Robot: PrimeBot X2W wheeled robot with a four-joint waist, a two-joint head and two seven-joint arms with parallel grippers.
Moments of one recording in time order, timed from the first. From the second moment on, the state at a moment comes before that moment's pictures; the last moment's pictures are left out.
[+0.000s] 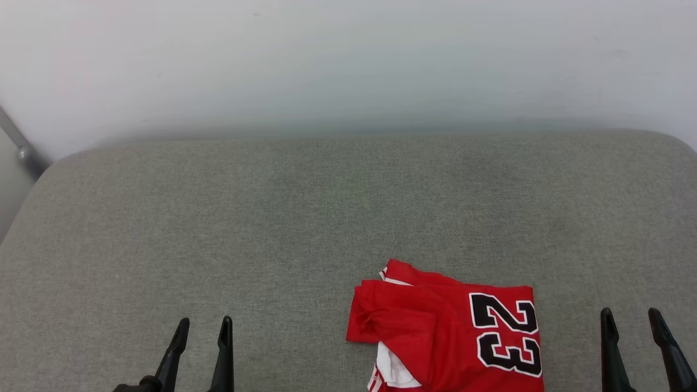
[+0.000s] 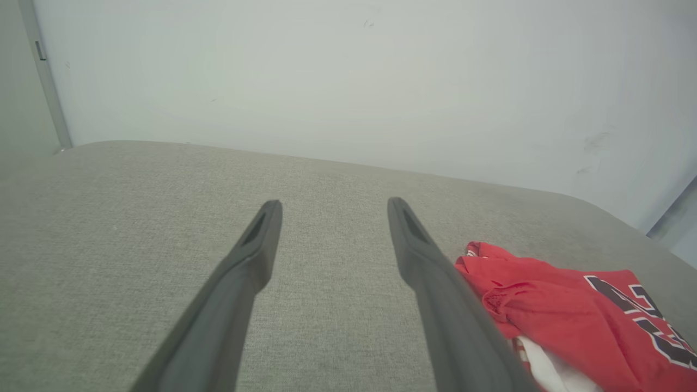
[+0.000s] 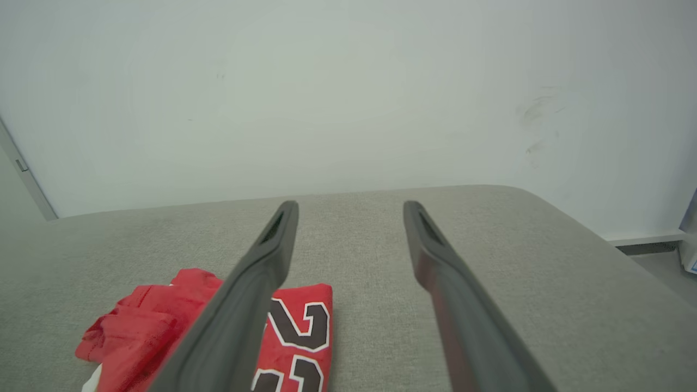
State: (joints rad) left arm 0.24 0.07 -0.02 -0.05 -0.27 -0.13 -0.26; right arm 0.33 -0.05 -0.12 -0.20 0.15 0.13 -0.26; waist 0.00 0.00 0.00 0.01
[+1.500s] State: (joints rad) left arm 0.20 0.10 -0.10 0.03 -0.29 -0.13 -0.26; right arm -0.23 -0.28 0.10 0.47 0.71 0.13 0.82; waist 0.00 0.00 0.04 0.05
